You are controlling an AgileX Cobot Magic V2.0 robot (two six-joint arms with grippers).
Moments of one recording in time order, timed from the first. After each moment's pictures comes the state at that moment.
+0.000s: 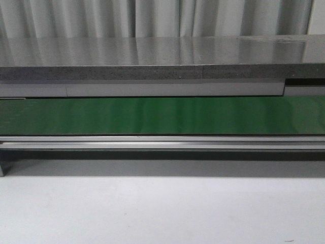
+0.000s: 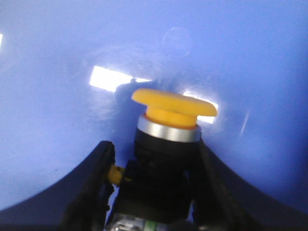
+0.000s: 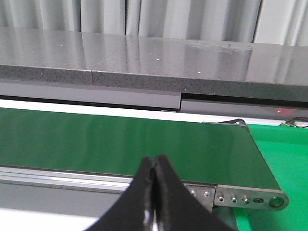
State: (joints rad) left arm 0.27 1.92 -1.17 -0.03 0.54 0.12; right arm 0.04 -0.01 0.03 -0.06 0.08 0.08
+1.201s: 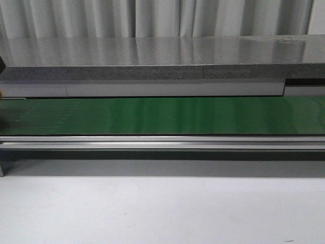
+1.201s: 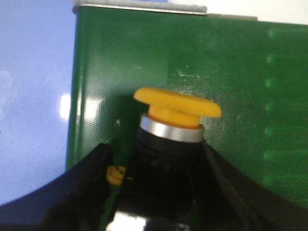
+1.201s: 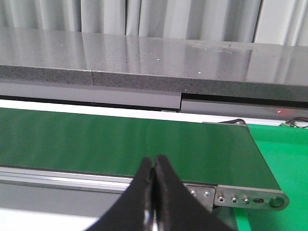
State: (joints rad) left arm 0.02 1.74 -1.22 -0.10 0.71 0.14; right arm 0.04 -0.01 0.03 -0.06 0.08 0.08
